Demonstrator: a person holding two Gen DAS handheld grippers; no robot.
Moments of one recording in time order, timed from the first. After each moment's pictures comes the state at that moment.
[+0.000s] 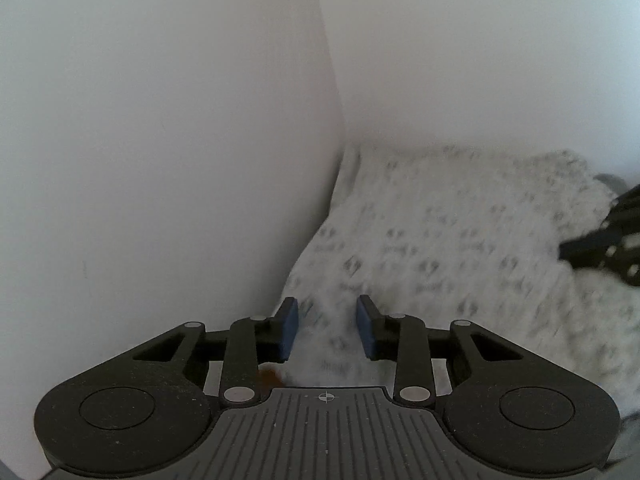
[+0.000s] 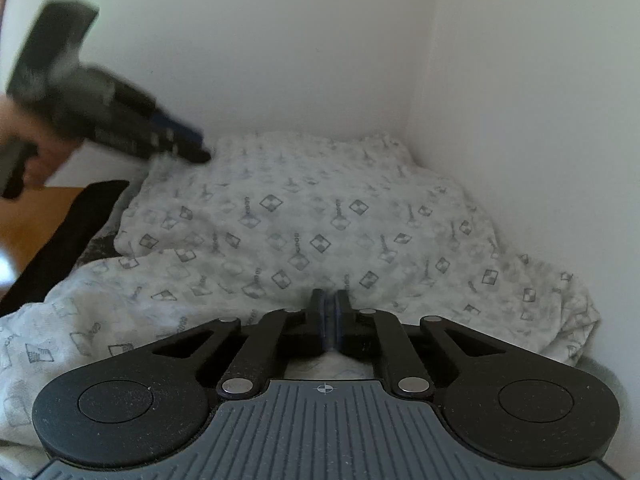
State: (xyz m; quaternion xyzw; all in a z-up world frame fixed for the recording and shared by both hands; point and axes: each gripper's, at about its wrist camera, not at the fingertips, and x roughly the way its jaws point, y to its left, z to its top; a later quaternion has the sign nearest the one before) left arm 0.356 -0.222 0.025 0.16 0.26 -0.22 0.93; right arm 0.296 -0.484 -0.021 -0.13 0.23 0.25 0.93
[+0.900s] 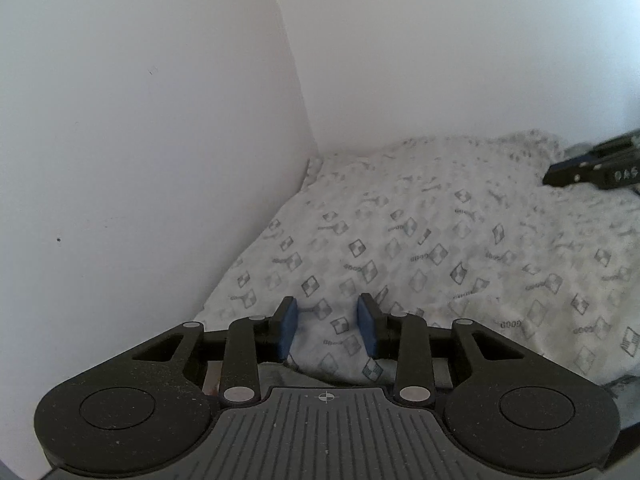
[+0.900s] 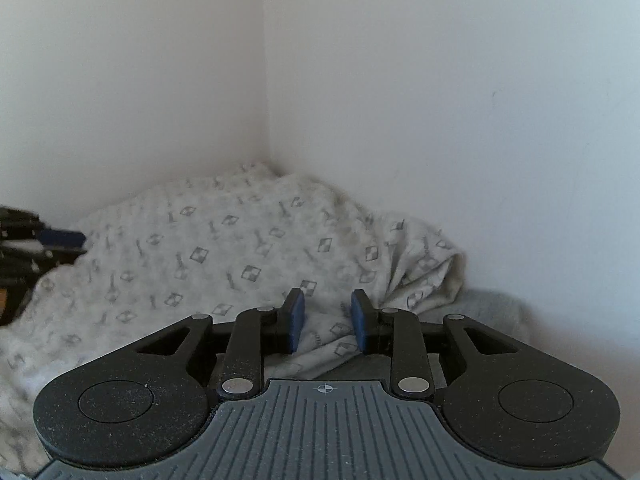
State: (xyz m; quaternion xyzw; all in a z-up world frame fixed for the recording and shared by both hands) left arm 0.351 -0.245 0.001 0.20 0.20 -0.22 0.93; right arm 0.293 -0.560 -0.020 0.01 0.21 0.13 0.97
